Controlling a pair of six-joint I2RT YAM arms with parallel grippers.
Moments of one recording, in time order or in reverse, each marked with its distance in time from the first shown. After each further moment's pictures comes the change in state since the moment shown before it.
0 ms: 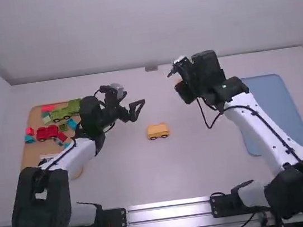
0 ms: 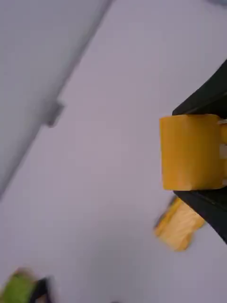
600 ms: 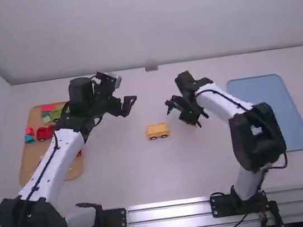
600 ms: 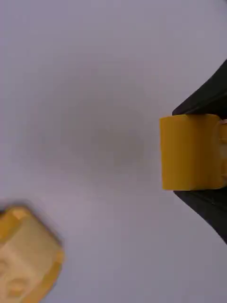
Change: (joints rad) left arm 0.001 -0.138 0.355 -0.805 -0.171 0.289; right arm 0.032 0.417 -0.001 -0.228 0.140 -0.413
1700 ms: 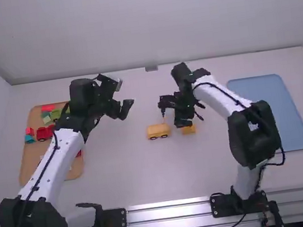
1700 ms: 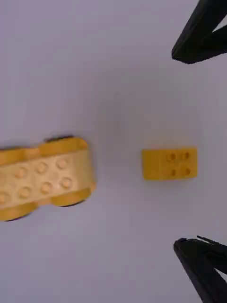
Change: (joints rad) left arm 0.002 0.000 0.002 -0.068 -0.076 0.097; right arm -0.007 0.024 0.166 -0.114 -0.228 -0.412
